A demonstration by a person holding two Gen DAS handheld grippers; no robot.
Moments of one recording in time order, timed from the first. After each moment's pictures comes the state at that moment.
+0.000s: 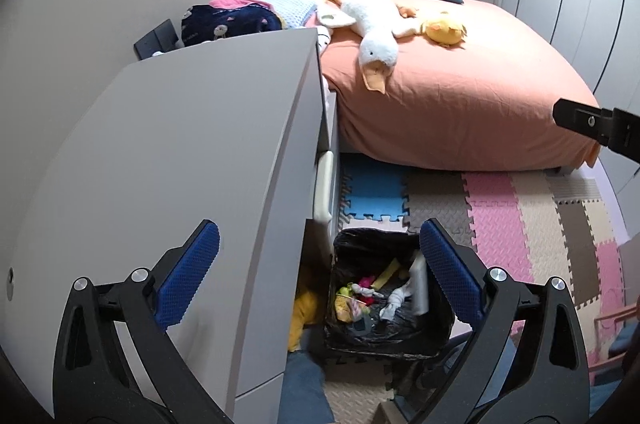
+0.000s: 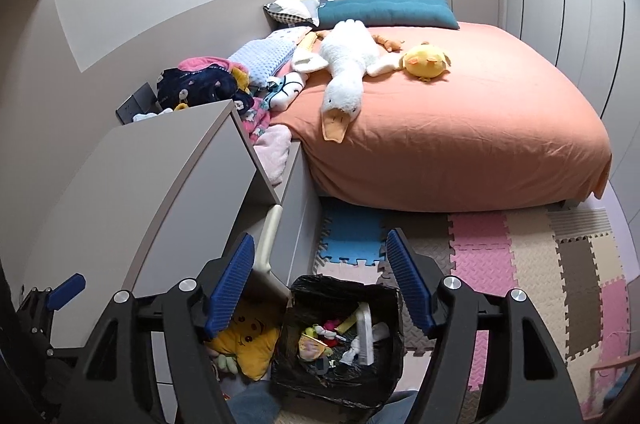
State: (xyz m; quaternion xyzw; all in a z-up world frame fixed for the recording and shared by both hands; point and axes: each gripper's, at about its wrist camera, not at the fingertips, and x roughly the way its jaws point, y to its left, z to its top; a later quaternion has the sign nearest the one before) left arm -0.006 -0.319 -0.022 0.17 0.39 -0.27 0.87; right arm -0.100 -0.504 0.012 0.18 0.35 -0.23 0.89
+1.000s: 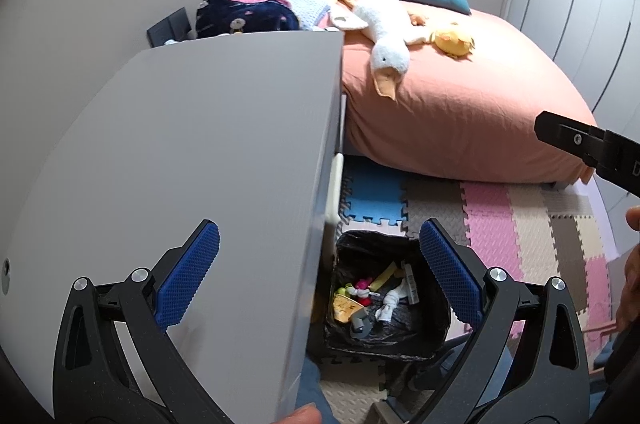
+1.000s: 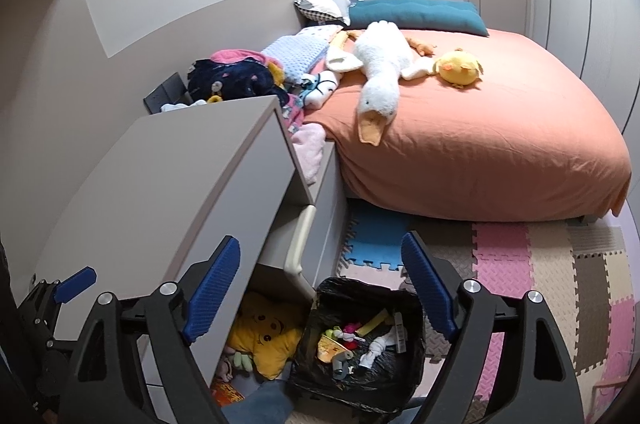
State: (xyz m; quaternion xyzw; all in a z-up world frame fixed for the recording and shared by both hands) left arm 0.017 -0.283 -0.009 0.14 0.40 -0.26 0.87; right arm -0.061 -0.465 0.021 0.17 0.35 -0.19 0.90
